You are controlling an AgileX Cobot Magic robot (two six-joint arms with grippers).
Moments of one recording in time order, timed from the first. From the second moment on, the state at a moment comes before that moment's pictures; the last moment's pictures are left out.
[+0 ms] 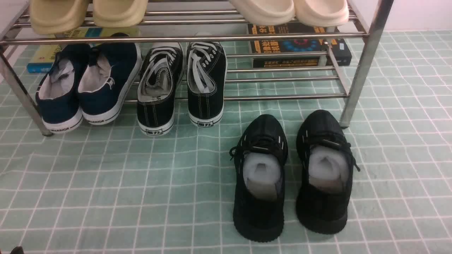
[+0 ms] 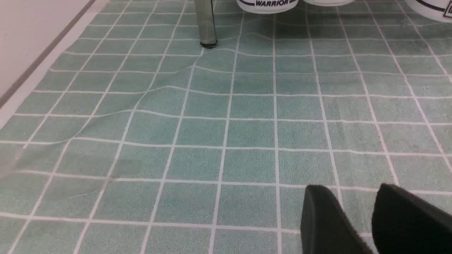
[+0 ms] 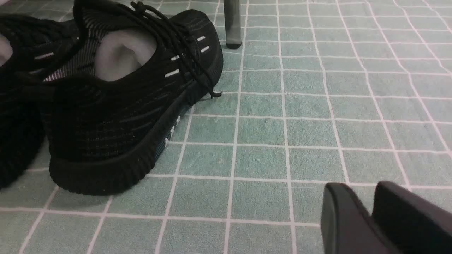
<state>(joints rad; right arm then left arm) 0.08 -0.01 0.01 0.05 0.39 0.03 0.02 -0.01 0.02 0.16 0.37 -0.10</state>
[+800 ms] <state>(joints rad) 0.08 -0.01 0.01 0.05 0.39 0.03 0.02 -0.01 0.02 0.00 0.36 -0.23</state>
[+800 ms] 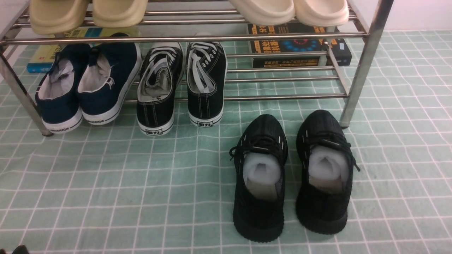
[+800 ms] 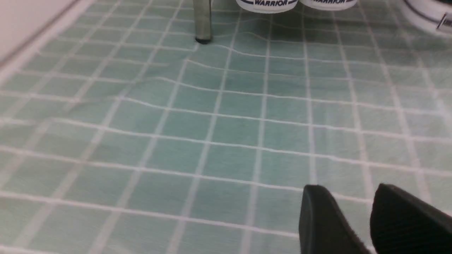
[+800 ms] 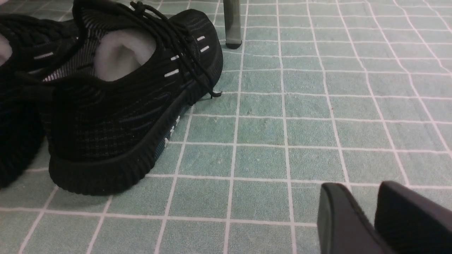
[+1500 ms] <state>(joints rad) 0.08 -0.01 0.01 0.05 0.39 0.03 0.02 -0.01 -0.02 -0.62 0.31 -0.59</state>
